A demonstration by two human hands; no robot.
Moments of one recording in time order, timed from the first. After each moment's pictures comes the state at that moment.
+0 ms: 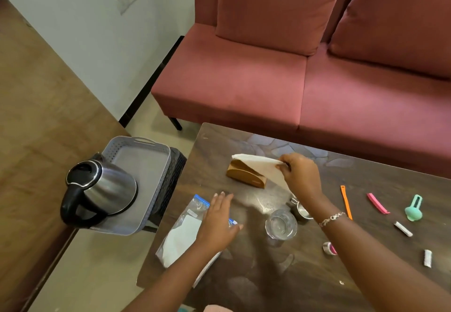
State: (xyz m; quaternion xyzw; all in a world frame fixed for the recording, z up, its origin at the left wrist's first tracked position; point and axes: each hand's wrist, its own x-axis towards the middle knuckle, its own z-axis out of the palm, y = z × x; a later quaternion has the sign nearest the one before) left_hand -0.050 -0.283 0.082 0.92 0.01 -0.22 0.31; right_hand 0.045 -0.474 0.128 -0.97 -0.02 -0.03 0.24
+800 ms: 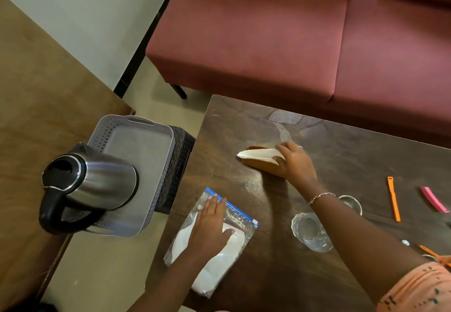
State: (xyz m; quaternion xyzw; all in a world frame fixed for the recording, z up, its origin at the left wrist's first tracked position) left_hand -0.024 -0.218 -0.025 0.93 0.01 -0.30 0.20; right_hand 0.121 -0.434 -0.035 -0.97 -0.08 0.11 0.19
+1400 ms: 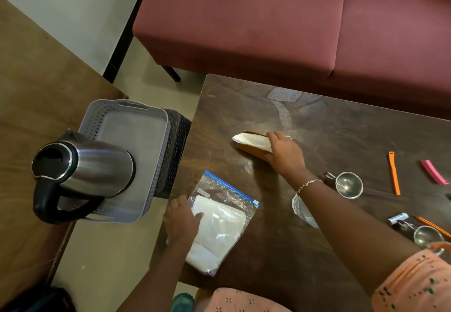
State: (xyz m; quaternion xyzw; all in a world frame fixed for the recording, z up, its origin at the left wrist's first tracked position) left_hand -0.046 -0.175 -0.055 0.92 0.24 -0.28 0.13; right_hand 0.102 -0.408 -0.042 -0.97 -0.07 0.18 0.13
